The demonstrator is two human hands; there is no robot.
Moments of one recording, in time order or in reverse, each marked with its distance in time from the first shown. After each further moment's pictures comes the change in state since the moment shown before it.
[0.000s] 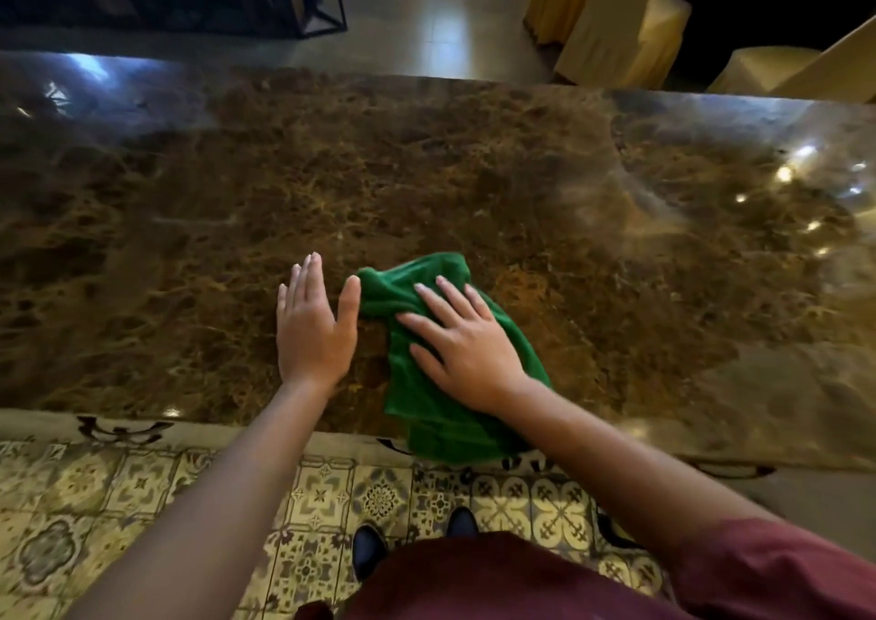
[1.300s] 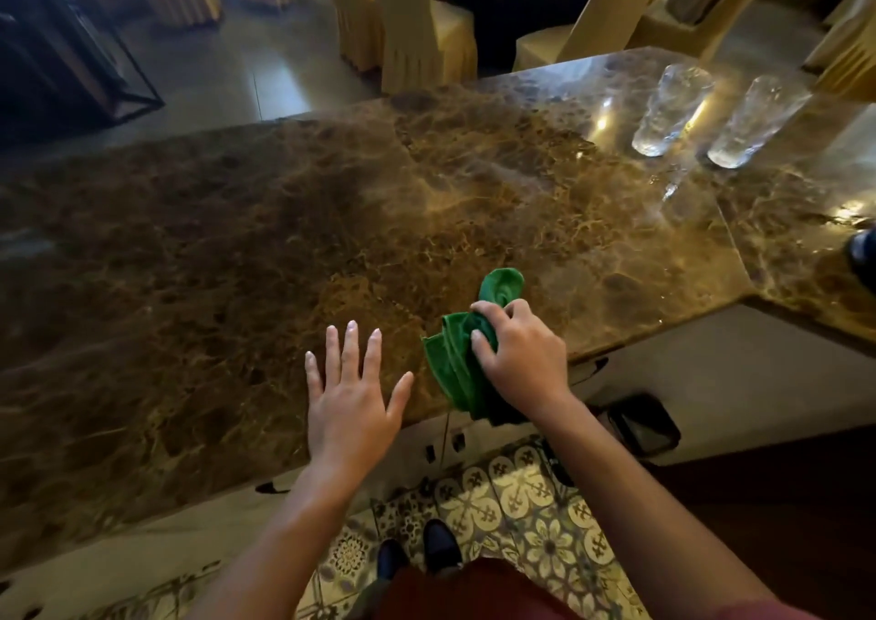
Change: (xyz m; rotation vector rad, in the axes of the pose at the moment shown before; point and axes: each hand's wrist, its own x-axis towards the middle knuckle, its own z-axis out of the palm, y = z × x) left_hand -0.129 0.132 0.084 0.349 -0.316 0.564; right_hand -0.197 0.088 -0.062 0.024 0.299 0.826
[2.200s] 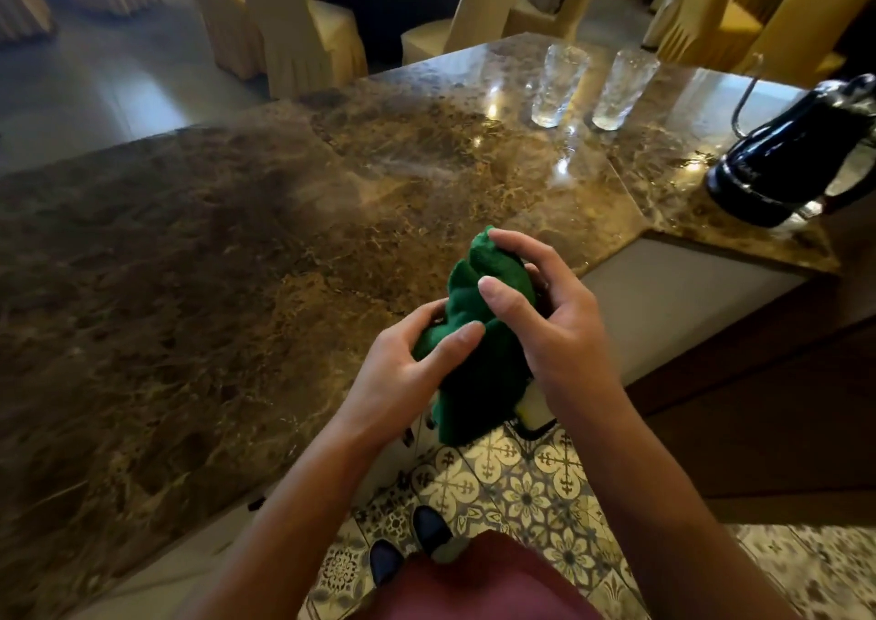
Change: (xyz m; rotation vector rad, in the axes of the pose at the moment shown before) left_hand -0.014 0.059 -0.133 -1.387 -0.608 0.218; right_hand -0.095 -0.085 -0.112 1.117 0.342 0.199
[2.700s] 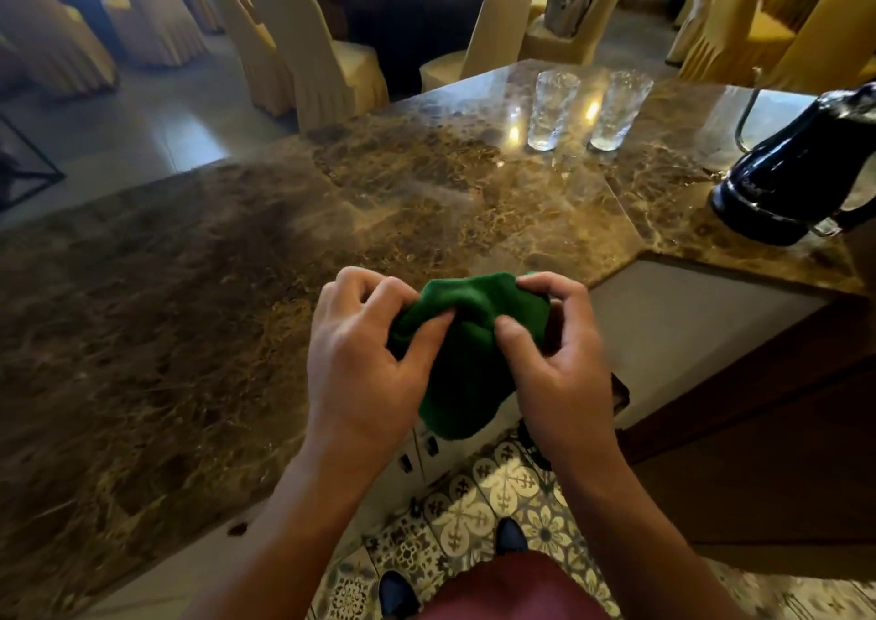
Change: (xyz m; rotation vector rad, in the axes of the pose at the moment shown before) left_hand 0.010 0.040 0.038 0.828 0.579 0.535; right_hand -0.007 0.008 -0.039 -0.070 0.164 -0.086
